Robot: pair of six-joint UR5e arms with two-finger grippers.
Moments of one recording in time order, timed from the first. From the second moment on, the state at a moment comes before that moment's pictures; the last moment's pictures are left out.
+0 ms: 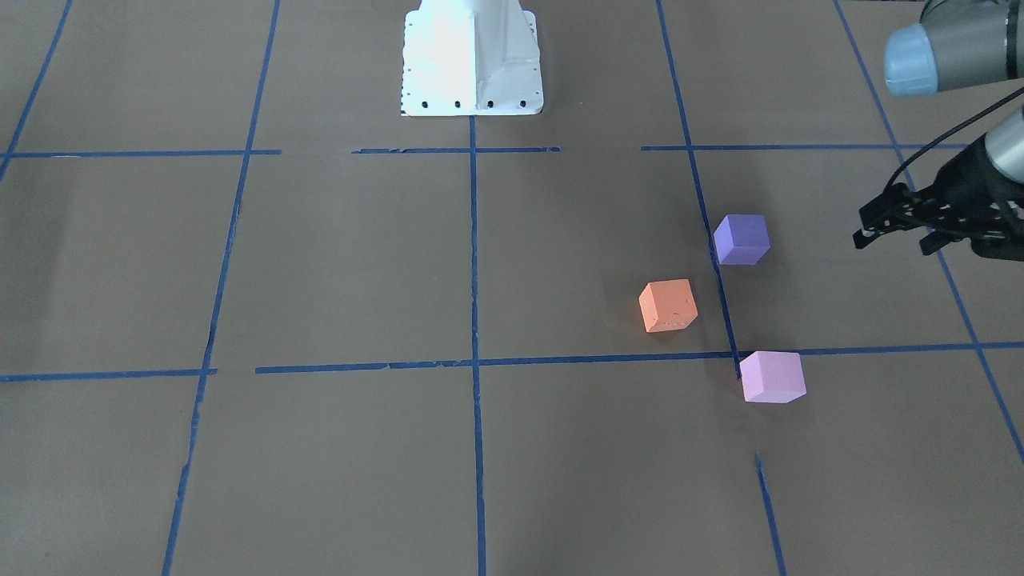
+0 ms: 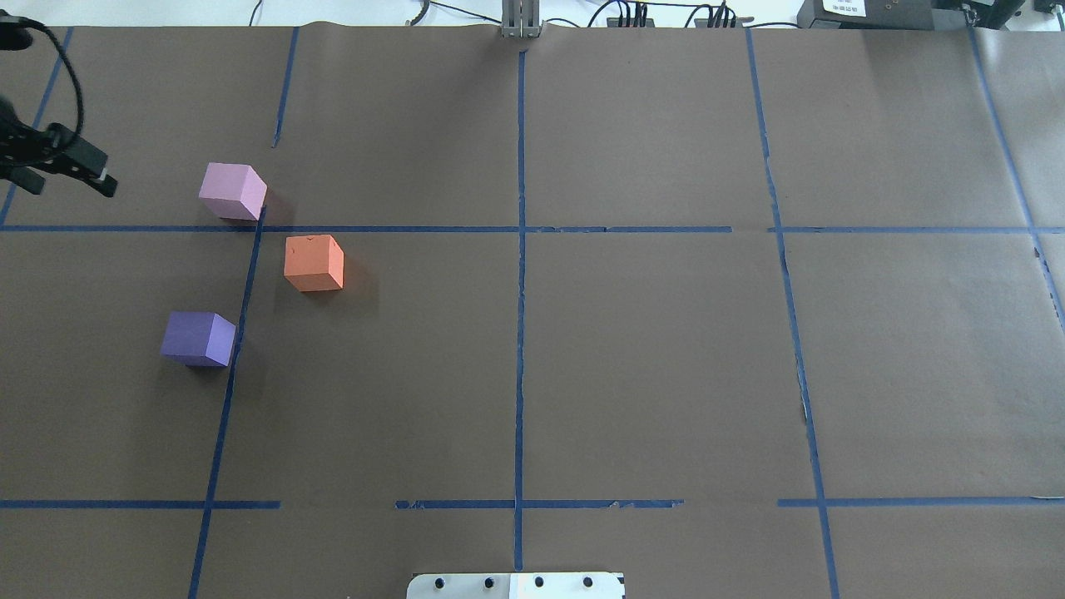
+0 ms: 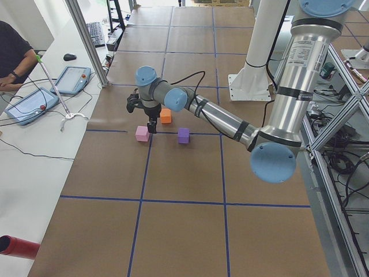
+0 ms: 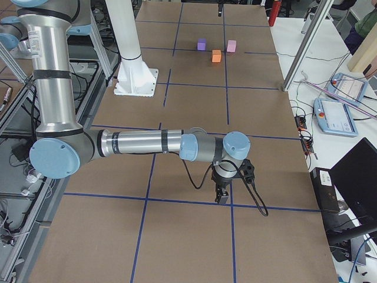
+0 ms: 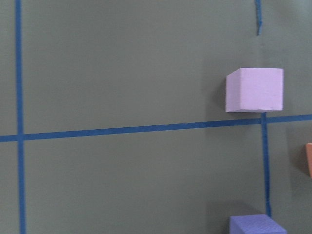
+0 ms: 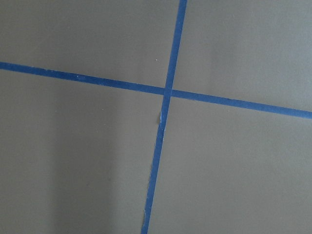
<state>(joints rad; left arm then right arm) -1.15 -1.82 -1.83 -1.54 -2.36 -0.52 1.52 -1.51 1.59 -1.72 2.29 -0.16</state>
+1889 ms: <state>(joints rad) -0.83 -2.06 -1.54 -1.76 -2.20 -1.04 1.52 -1.51 1.59 -1.72 2.29 -0.16</state>
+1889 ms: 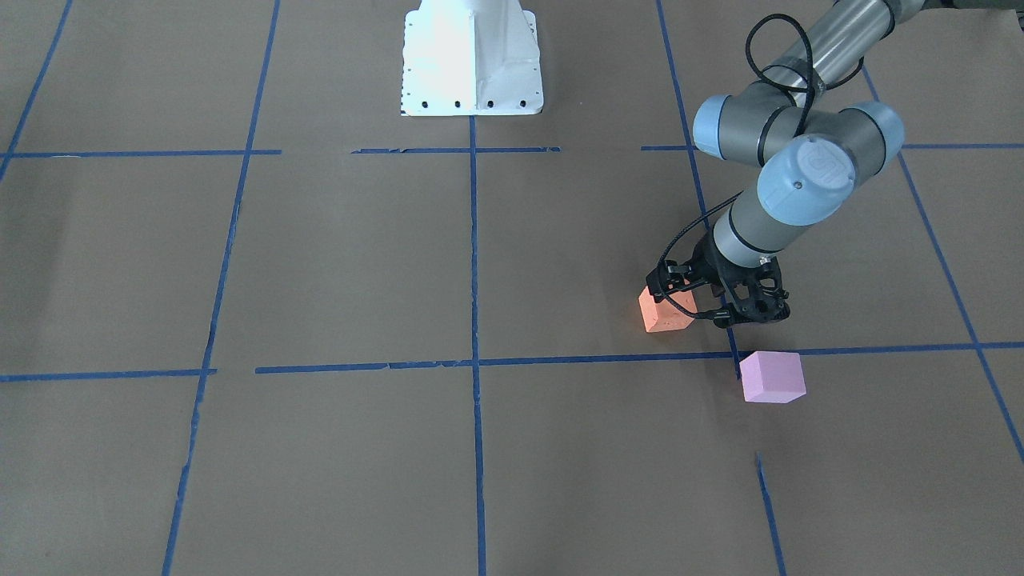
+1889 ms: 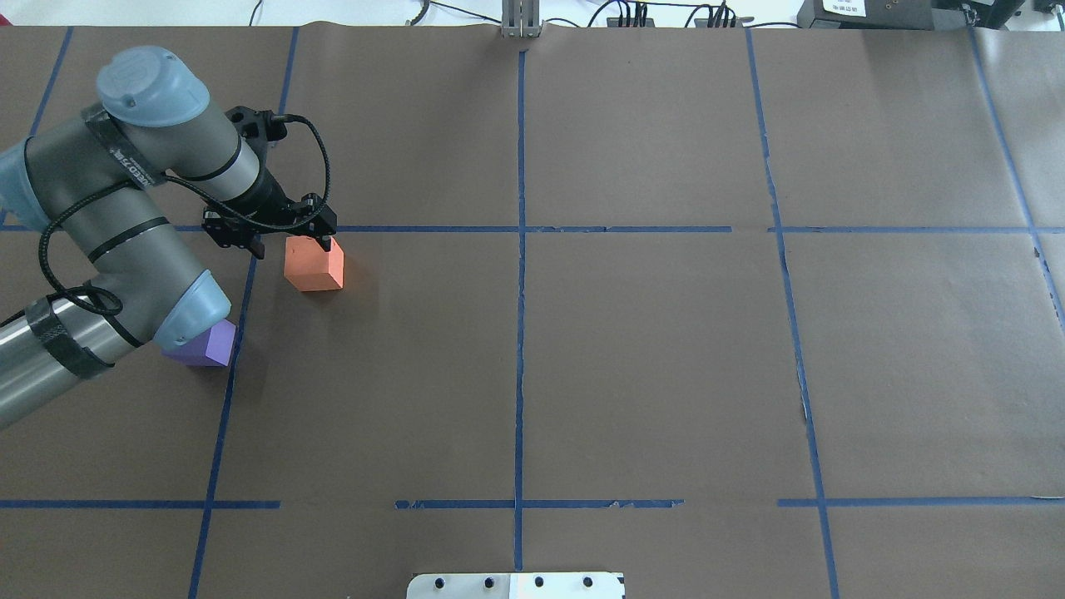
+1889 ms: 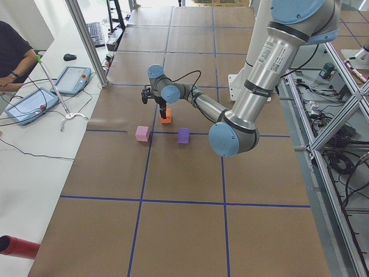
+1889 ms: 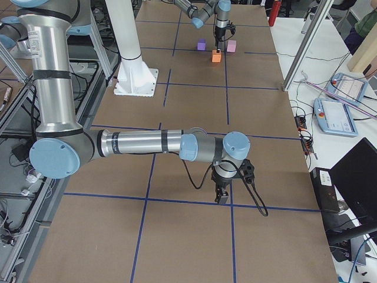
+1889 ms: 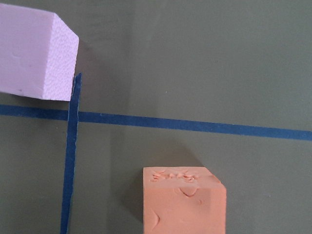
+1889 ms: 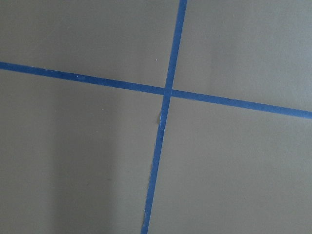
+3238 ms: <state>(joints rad) -0.79 -2.08 -1.46 -1.81 -2.20 -1.08 1.52 -1.51 1.59 -1.72 2.29 -0.16</state>
